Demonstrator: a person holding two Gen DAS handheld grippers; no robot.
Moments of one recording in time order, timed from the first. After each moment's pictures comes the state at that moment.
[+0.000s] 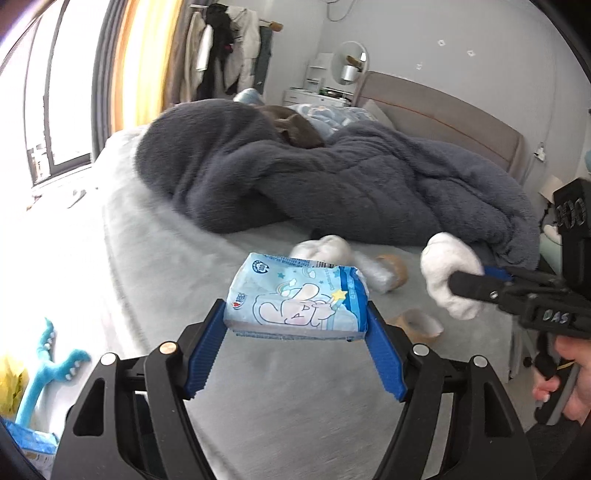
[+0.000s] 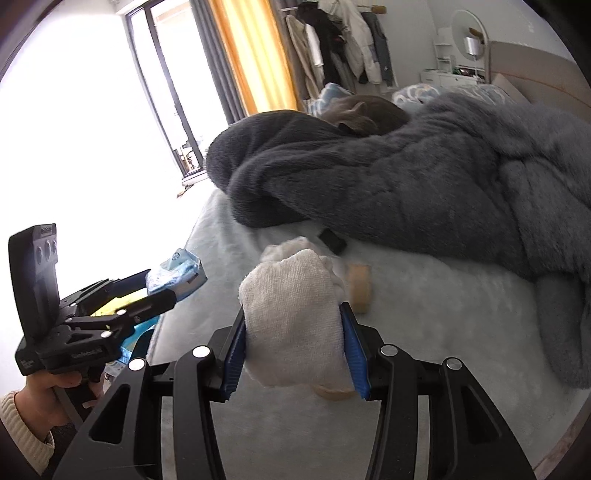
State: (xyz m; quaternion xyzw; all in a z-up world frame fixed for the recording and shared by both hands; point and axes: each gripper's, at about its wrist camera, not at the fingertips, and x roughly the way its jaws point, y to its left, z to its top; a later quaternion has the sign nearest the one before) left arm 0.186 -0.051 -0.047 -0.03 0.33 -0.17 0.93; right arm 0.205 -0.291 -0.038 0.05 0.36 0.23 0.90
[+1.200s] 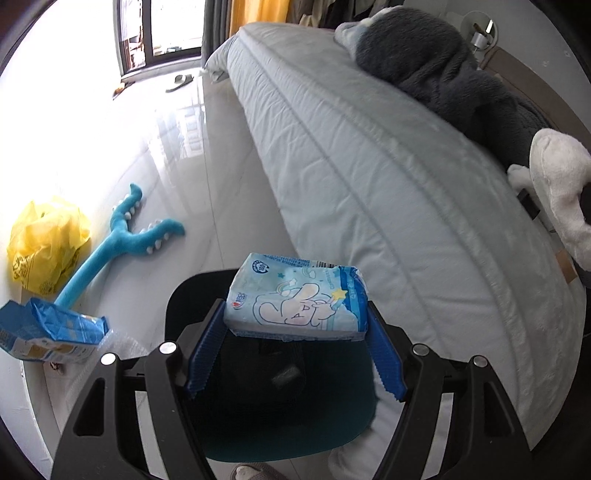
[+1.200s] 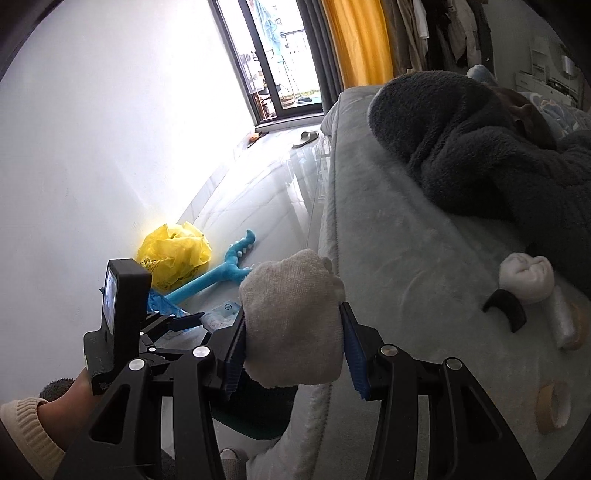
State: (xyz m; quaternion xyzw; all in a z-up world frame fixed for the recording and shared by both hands) left arm 0.148 0.151 -0.144 -0.09 0.50 0.01 0.86; right arm 0.195 -0.062 -0.047 -0.01 0.42 0.36 0.84
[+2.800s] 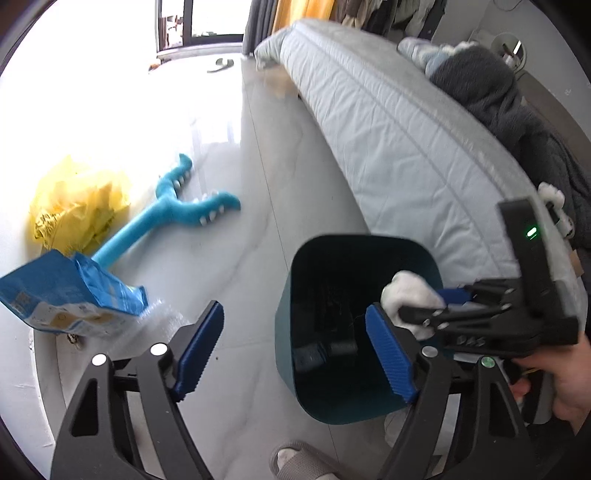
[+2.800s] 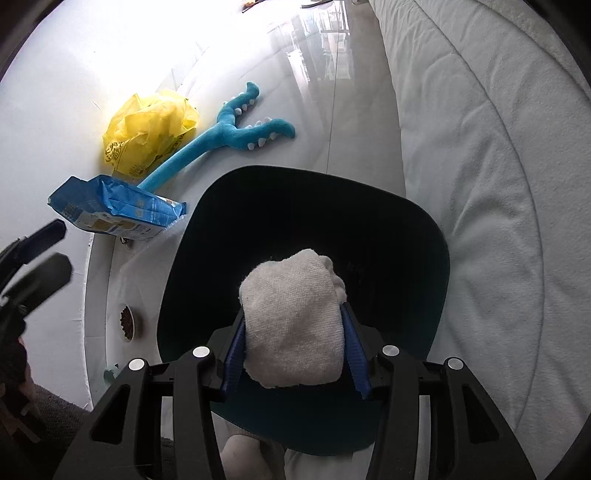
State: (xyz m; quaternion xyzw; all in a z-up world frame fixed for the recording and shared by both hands) left arm 0.083 0.271 -0.148 -0.13 0.49 0.05 0.86; right arm 0.189 0.098 -0.224 -0.11 0.62 0.32 0.70
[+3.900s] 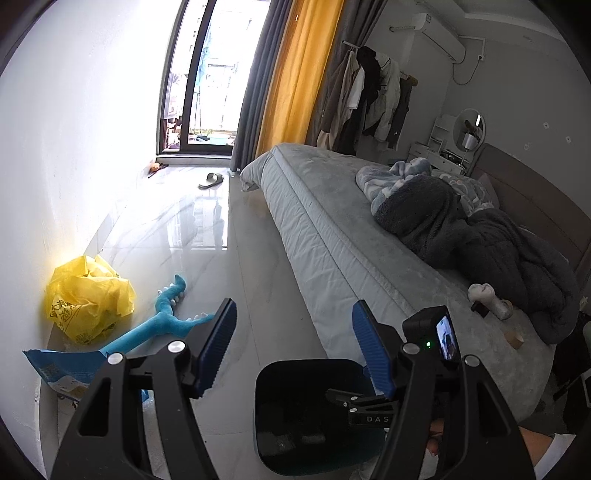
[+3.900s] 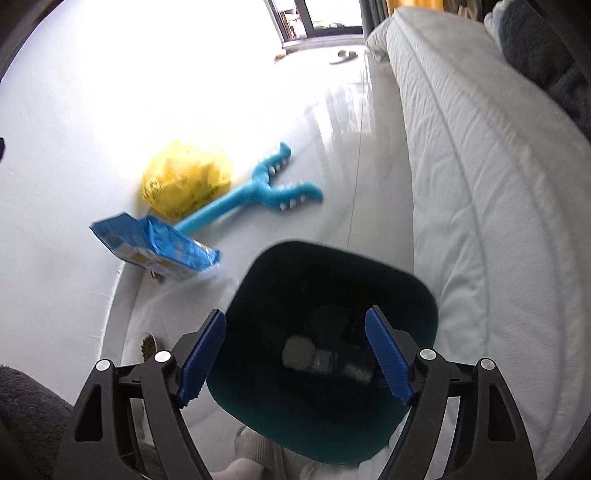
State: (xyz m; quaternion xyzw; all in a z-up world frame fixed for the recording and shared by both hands) left arm 0.051 0.242 0.006 -0.12 0.29 0.04 0.95; right arm 0.183 0.085 -0.150 -0.07 0.52 0.39 0.76
